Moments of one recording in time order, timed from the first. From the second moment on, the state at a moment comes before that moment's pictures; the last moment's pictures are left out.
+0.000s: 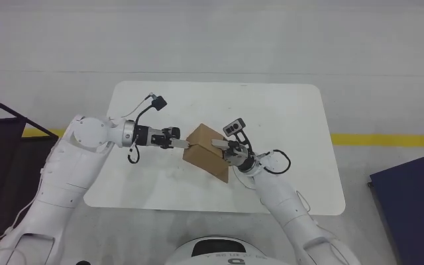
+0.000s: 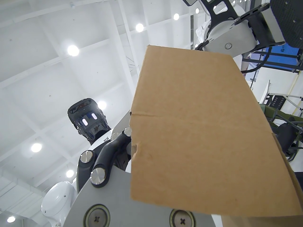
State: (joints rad) left arm 1.10 -0.92 -1.19 -1.51 -0.24 -0.43 -1.29; right arm -1.21 -1.56 1.17 -0.96 1.00 -0.30 1.52
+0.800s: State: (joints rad) left arm 1.08 -0.93 -1.12 -1.51 -0.21 -0.40 -1.26; right arm -1.22 -1.57 1.18 -0.98 1.00 -0.29 1.53
